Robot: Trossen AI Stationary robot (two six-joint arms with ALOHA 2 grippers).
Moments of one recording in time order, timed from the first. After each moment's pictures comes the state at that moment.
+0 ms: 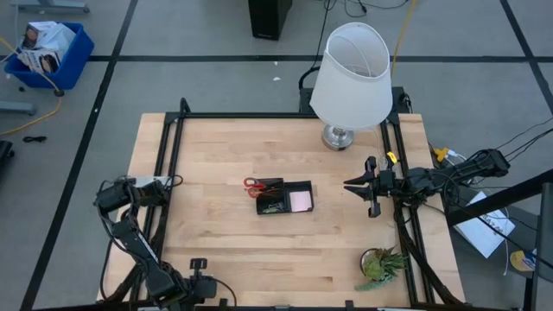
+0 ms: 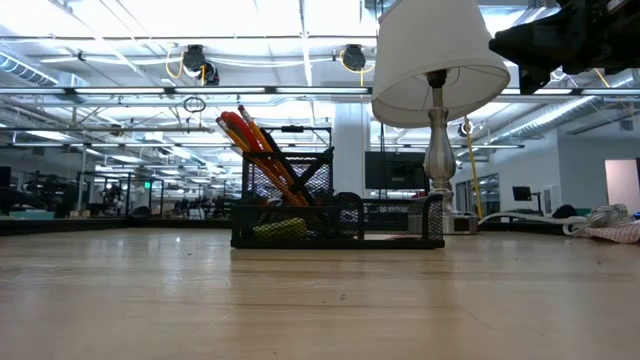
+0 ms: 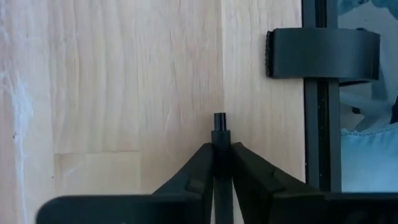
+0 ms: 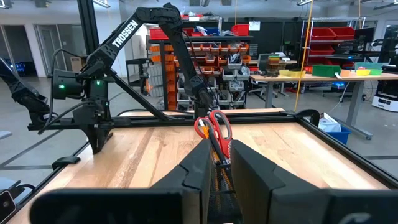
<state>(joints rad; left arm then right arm) -1.06 1.94 1.16 -0.60 -0.24 -1.02 0.29 0.36 0.14 0.27 0.31 0.02</state>
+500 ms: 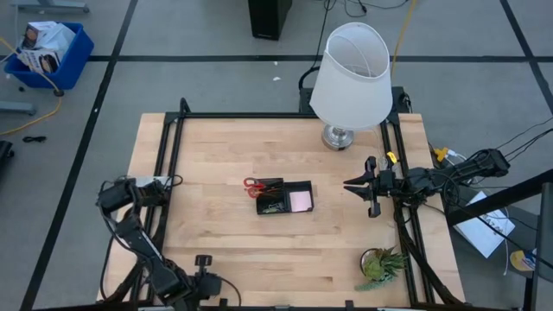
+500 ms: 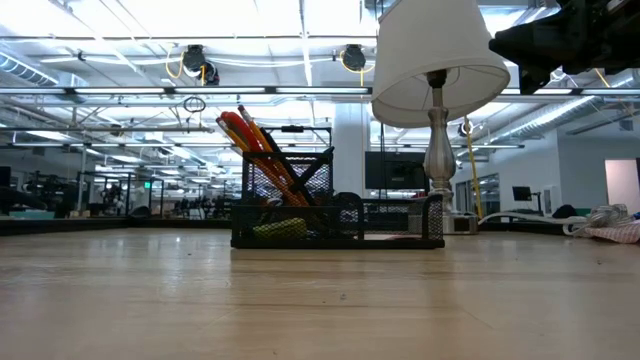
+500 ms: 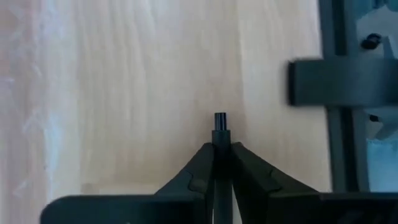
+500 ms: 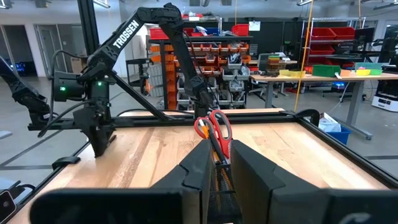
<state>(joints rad) -1.03 1.93 1.16 -0.60 -0.29 -0.95 0.29 0.36 0.14 0.27 0.31 0.02</state>
